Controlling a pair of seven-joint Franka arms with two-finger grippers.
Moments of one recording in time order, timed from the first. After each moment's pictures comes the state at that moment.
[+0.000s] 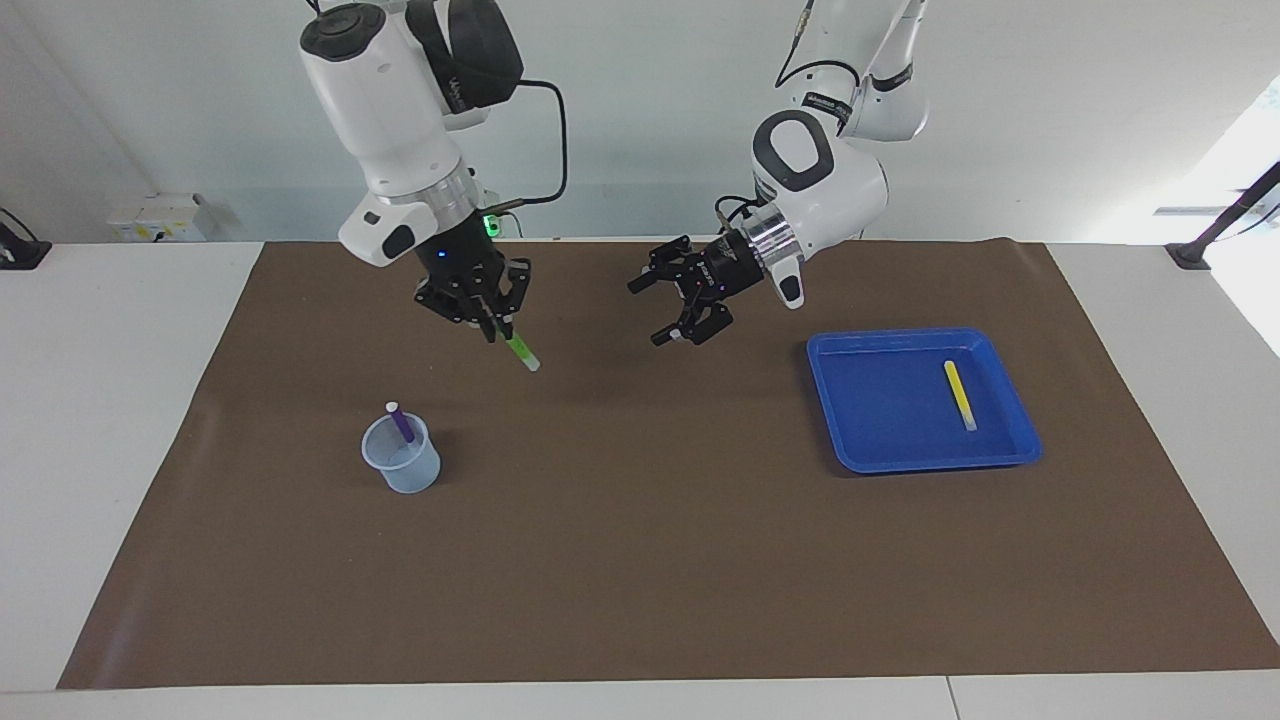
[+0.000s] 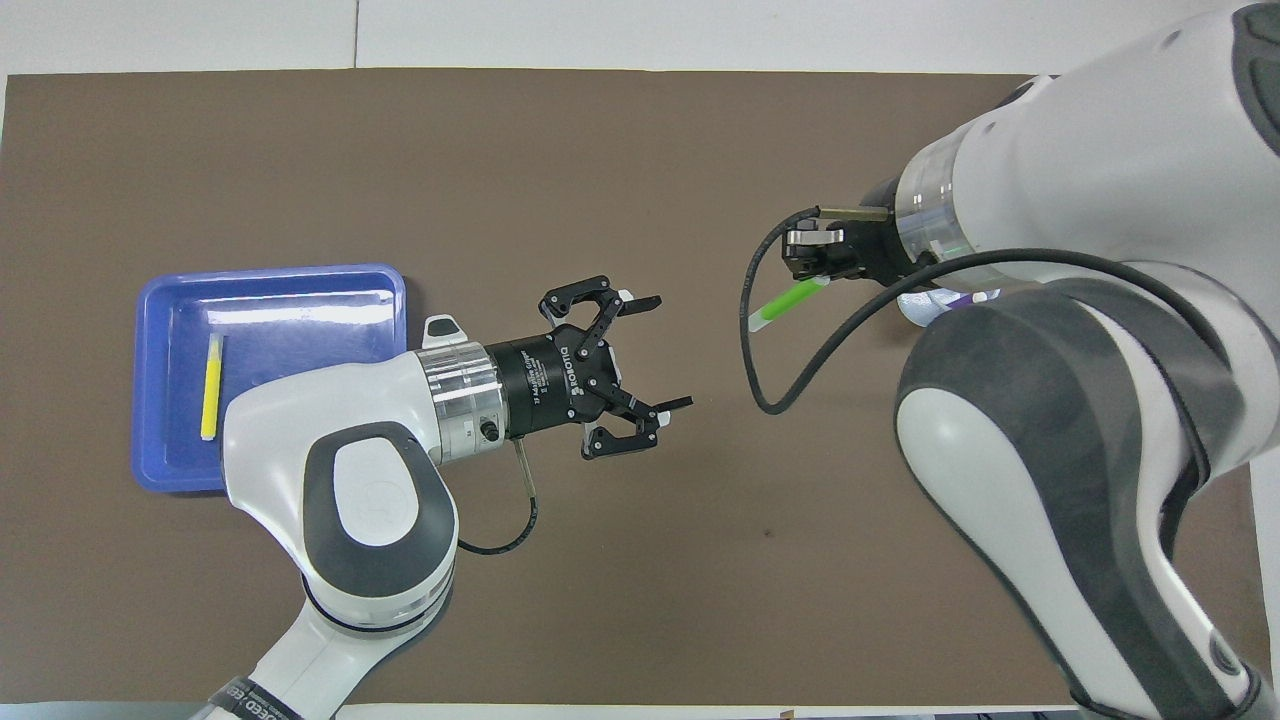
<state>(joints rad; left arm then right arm) -0.28 -0.01 -0.31 -2.14 -1.47 2.47 -1.22 0.12 0.08 0.07 -1.67 0.09 1.96 0.00</state>
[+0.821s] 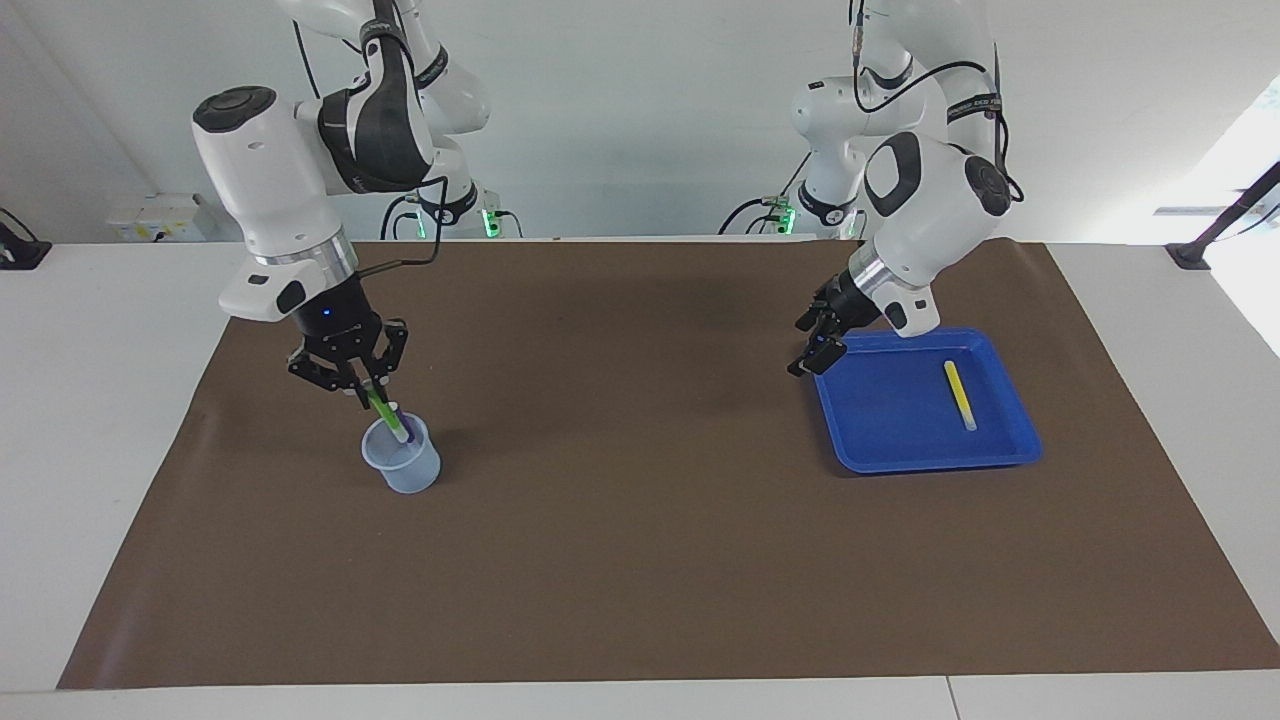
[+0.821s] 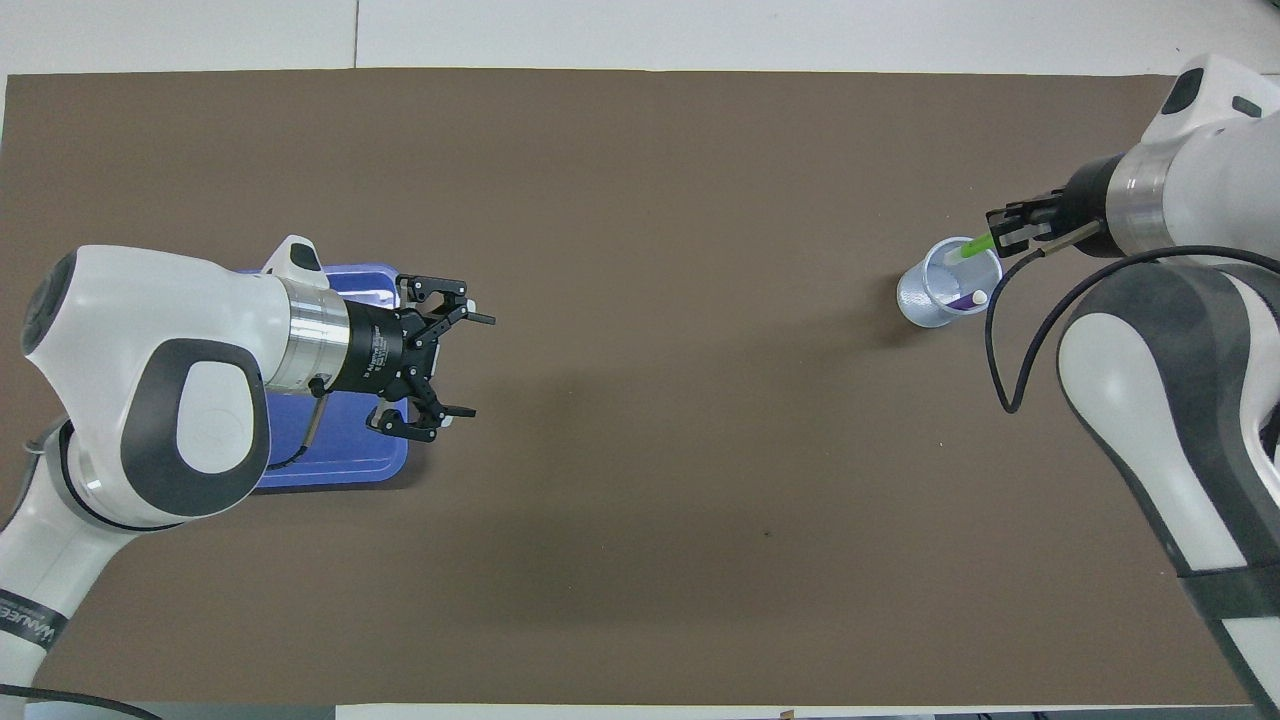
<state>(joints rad) 0.06 -0.01 -0.30 -2.10 -0.35 2.09 -1.11 -0.02 0.06 0.07 -1.89 0.07 2.23 -0.40</state>
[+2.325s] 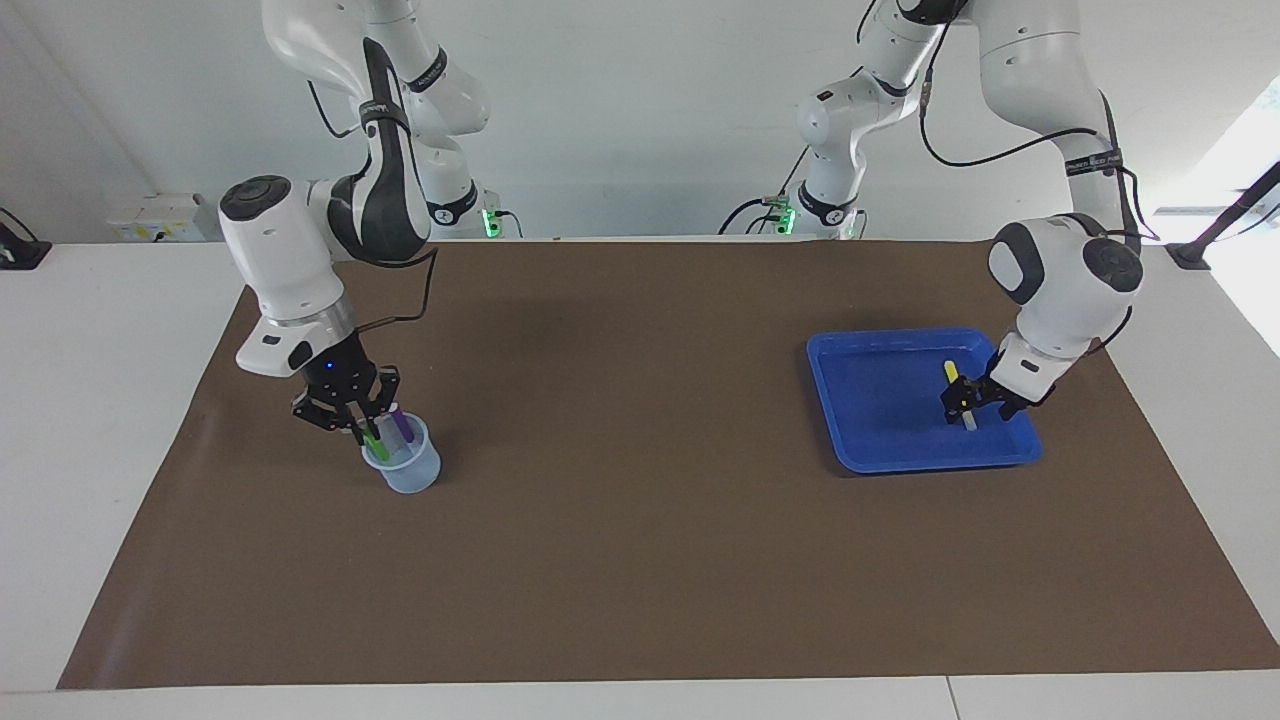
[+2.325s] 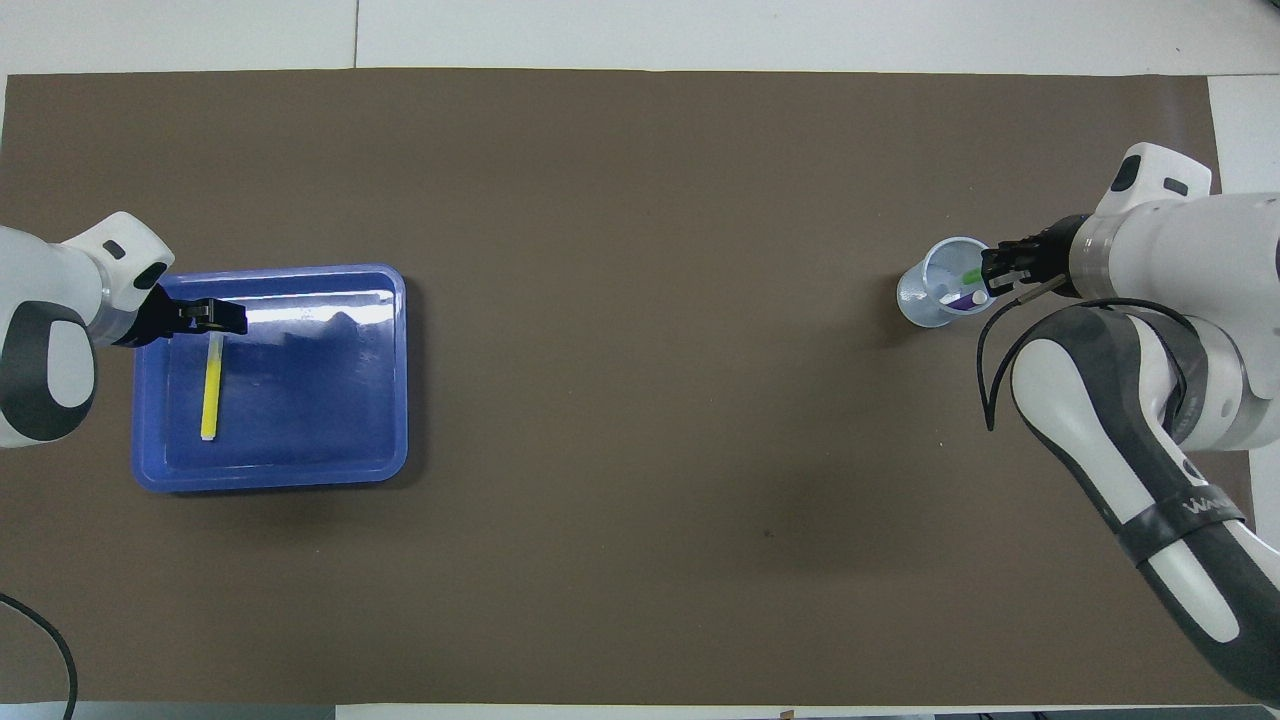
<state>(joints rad) 0.37 0.27 -0.30 -2.07 0.10 2.31 0.13 -0.08 0.13 0.08 -2.06 0.07 2.46 -0.48</state>
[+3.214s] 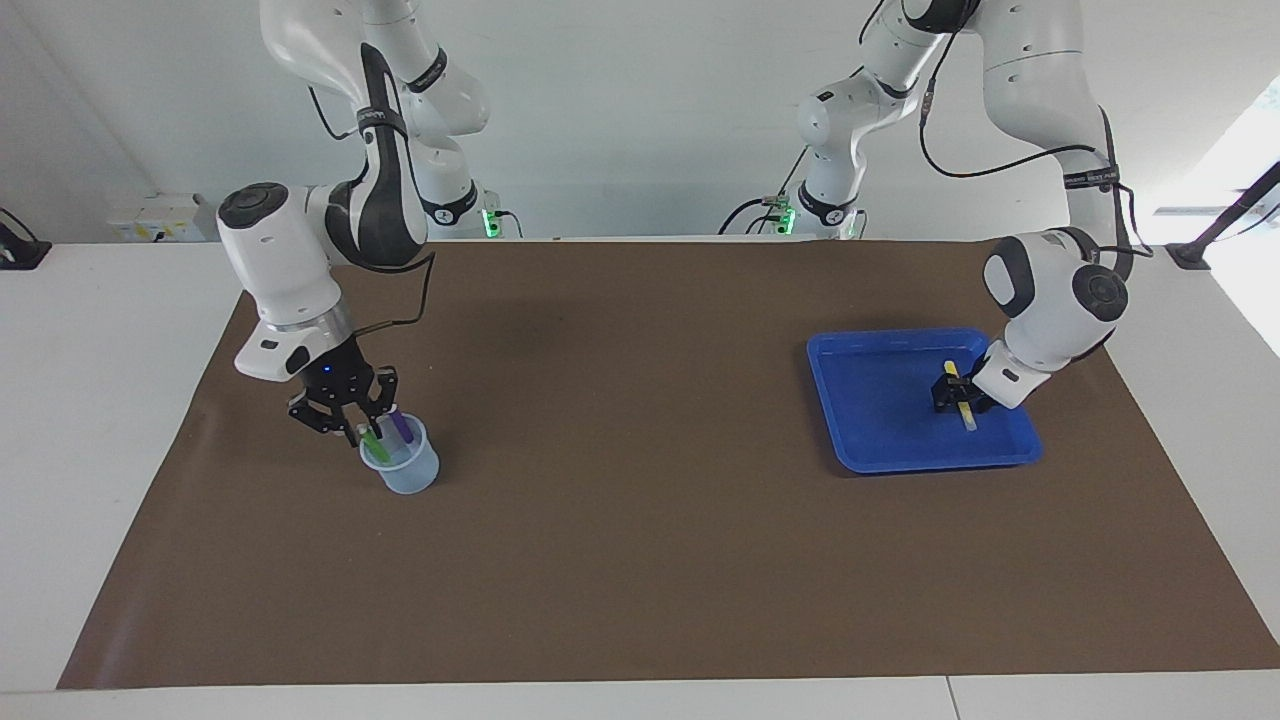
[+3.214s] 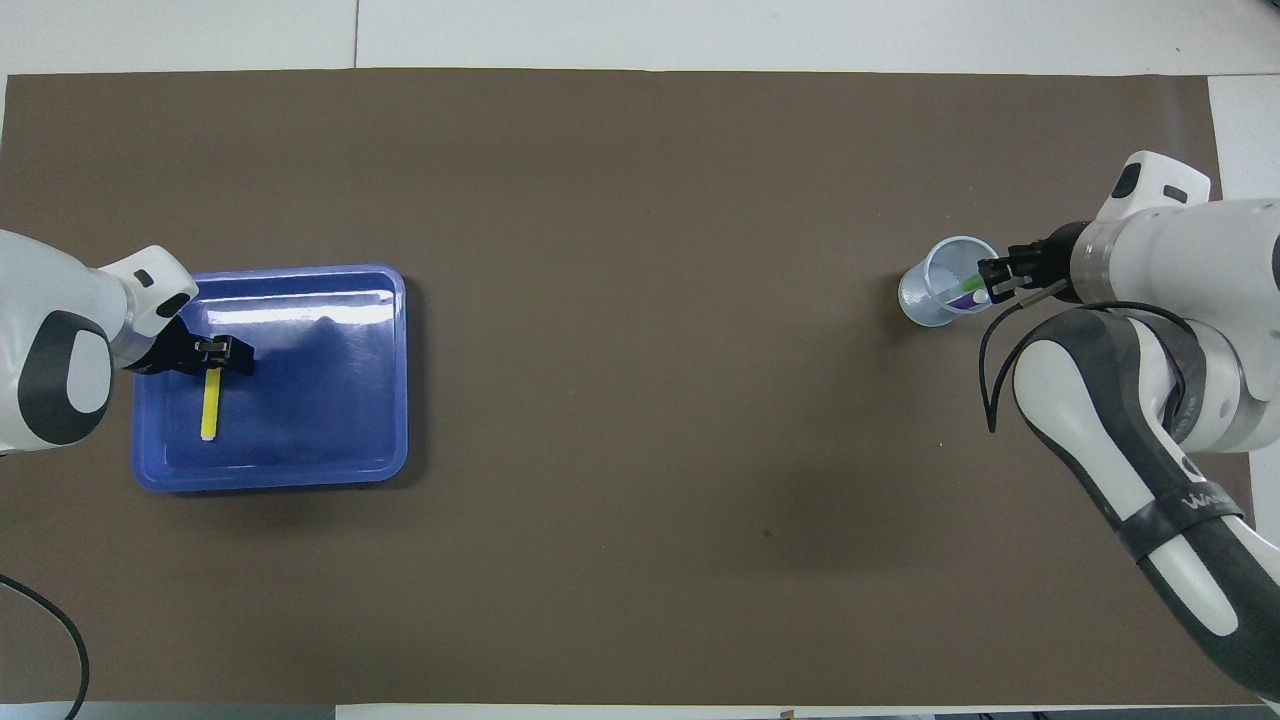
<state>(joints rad) 0.39 0.27 -0.29 -2.07 0.10 2.22 0.13 -0.09 0.13 0.08 -2.06 0.07 2.46 -0.48</state>
